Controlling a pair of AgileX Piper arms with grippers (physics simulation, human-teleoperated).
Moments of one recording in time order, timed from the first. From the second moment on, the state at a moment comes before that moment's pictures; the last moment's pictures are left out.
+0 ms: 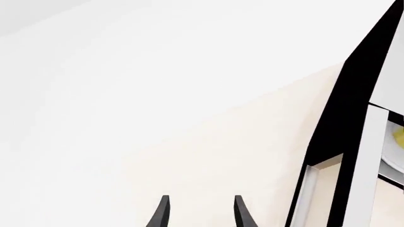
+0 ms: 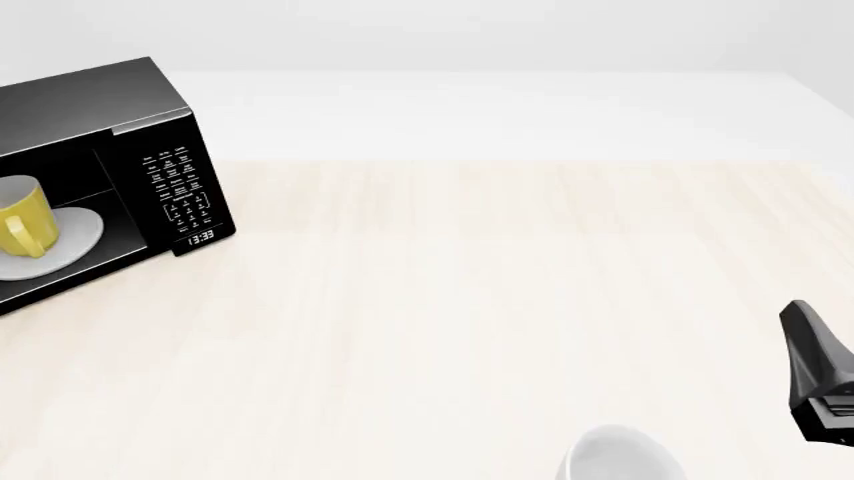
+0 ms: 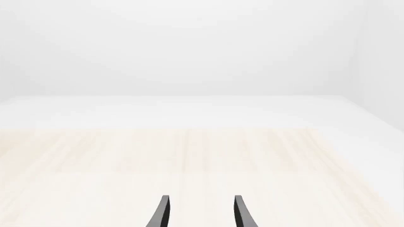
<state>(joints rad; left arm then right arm) 1.27 1.01 -0.68 0.41 0.15 -0.01 0.03 0.00 -0.01 0.00</state>
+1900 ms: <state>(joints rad) 0.93 1.40 -0.67 0.32 0.11 -0.01 0.03 0.00 -0.01 0.00</state>
